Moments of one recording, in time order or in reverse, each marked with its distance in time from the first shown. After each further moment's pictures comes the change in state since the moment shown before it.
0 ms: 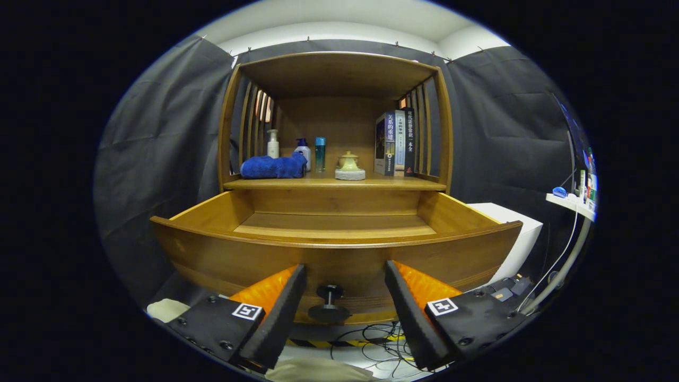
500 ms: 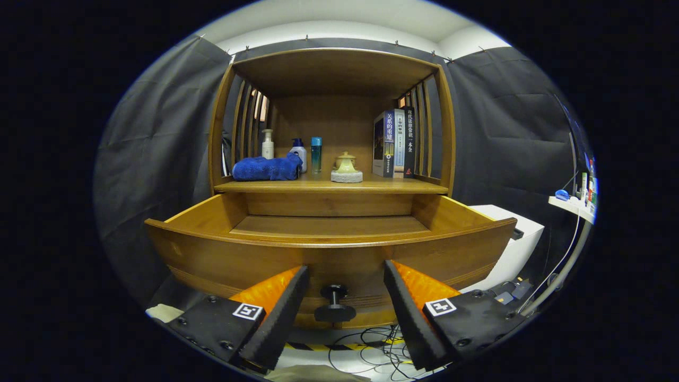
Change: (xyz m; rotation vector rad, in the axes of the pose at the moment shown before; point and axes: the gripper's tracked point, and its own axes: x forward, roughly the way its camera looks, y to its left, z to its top) arm 0.027 -0.007 0.013 0.000 0.009 -0.008
